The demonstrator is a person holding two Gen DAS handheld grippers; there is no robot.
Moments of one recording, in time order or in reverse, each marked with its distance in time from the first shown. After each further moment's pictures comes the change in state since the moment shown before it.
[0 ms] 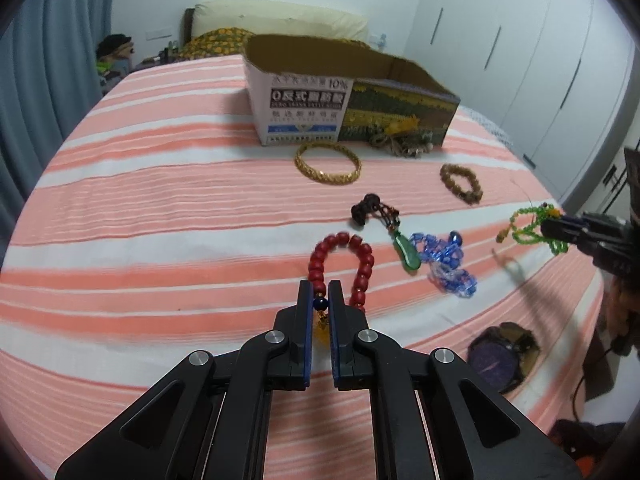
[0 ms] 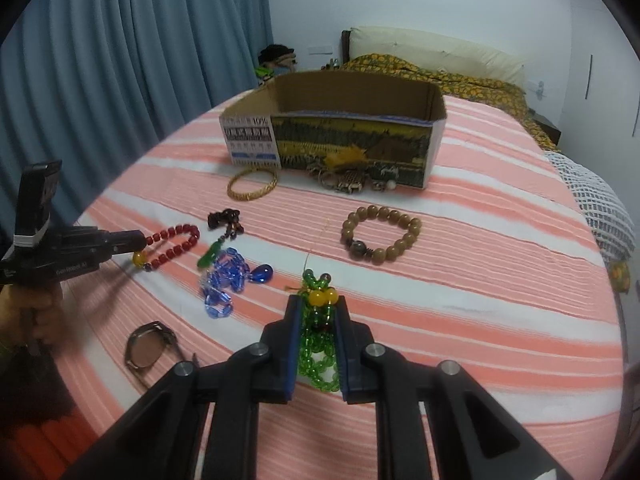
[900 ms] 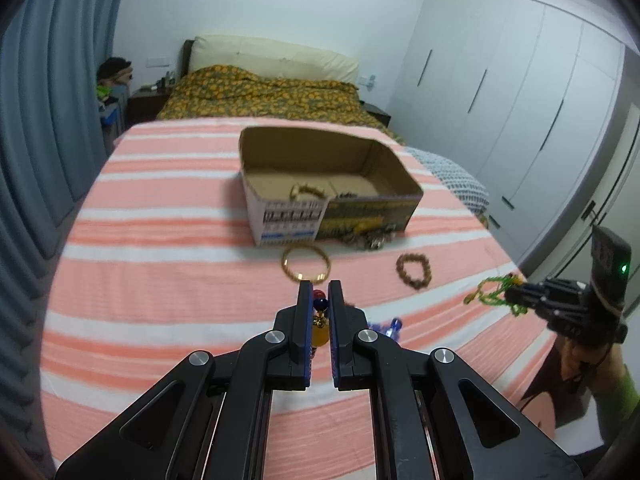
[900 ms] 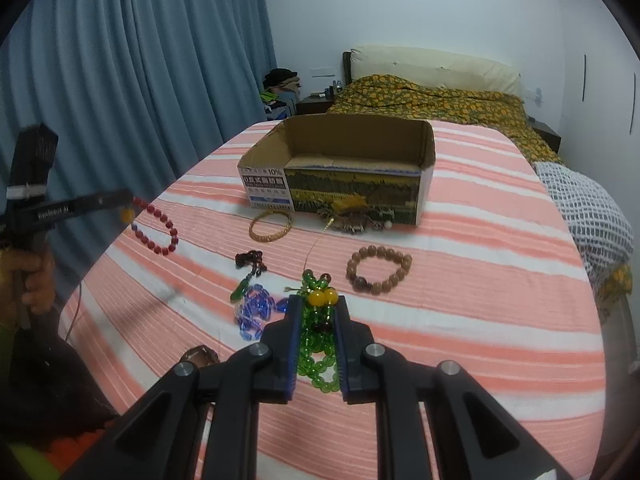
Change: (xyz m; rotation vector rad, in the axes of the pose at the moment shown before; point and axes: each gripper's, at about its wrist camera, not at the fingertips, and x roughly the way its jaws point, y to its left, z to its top) left arm -0.084 -0.005 0.080 -0.020 -0.120 -0.067; right arm -0.041 0.000 0.028 0.016 -0.068 0.044
